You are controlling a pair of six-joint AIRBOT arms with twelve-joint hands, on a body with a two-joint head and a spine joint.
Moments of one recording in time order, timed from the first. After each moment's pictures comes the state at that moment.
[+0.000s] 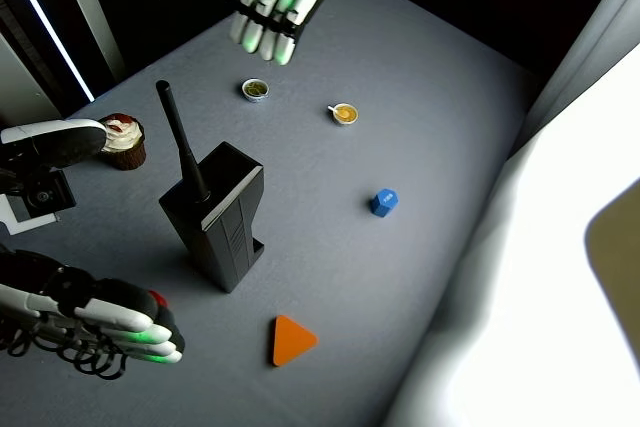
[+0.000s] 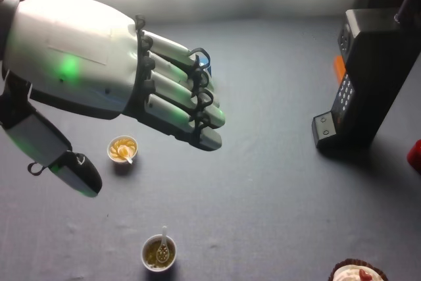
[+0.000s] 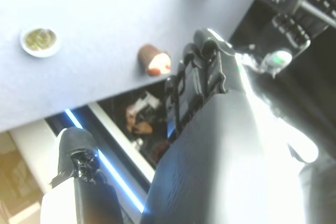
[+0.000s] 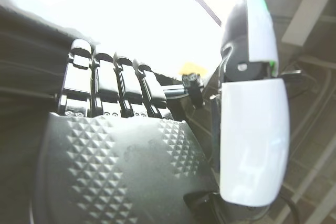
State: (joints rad) left arm -0.03 -0.55 1.20 1.99 -1.06 -0.59; right arm -0.87 -0.96 1.01 0.49 1.49 0.26
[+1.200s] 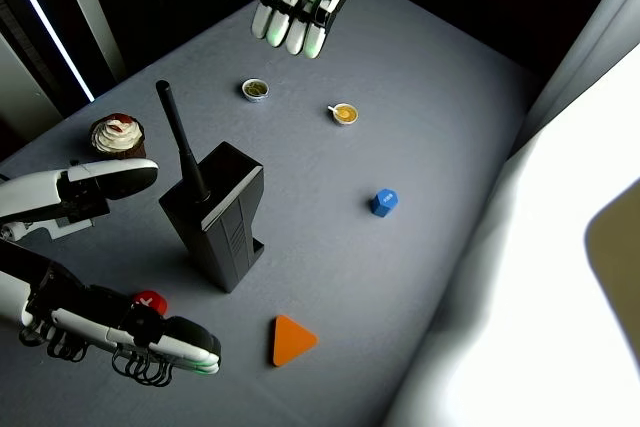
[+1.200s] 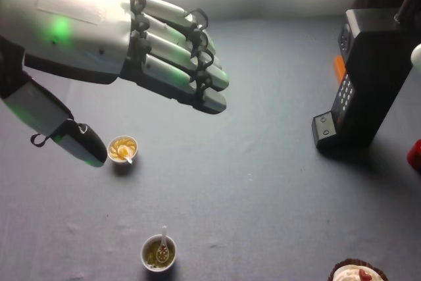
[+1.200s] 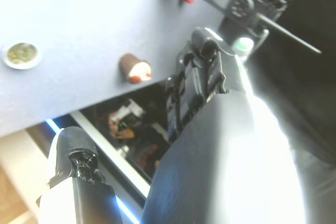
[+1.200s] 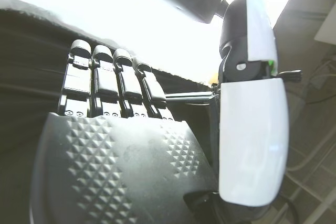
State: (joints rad) left arm -0.08 -0.56 1.24 1.94 -1.06 -0.58; right arm -0.84 -1.04 1.07 0.55 1.40 0.26
